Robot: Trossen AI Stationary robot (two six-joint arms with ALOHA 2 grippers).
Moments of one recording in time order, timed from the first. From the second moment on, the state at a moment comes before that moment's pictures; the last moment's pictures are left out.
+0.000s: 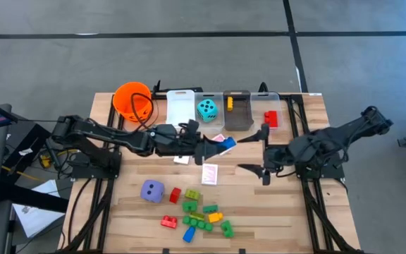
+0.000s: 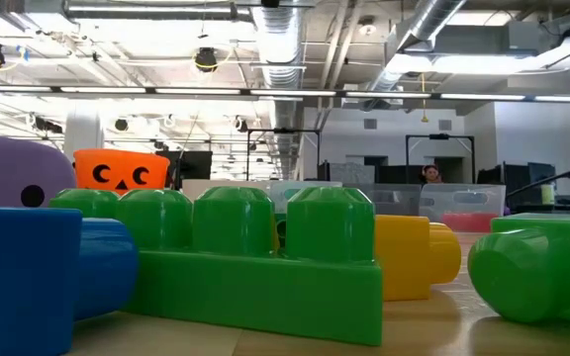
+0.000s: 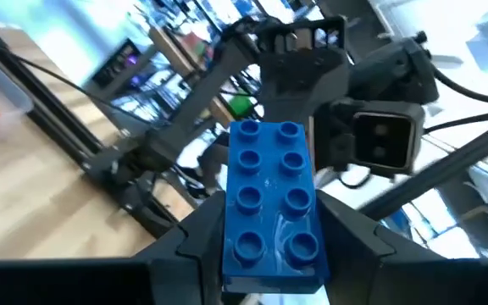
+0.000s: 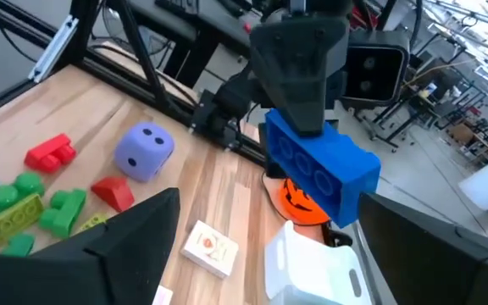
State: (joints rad) left arm -0.14 1.52 1.20 0.34 -0.17 -0.88; right arm 0.44 1.09 1.11 -0.31 0.52 -0.43
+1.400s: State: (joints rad) left arm -0.15 1.52 1.20 0.35 -0.13 -0.92; right arm 0.37 1.16 1.11 -0.14 0.45 -0.38
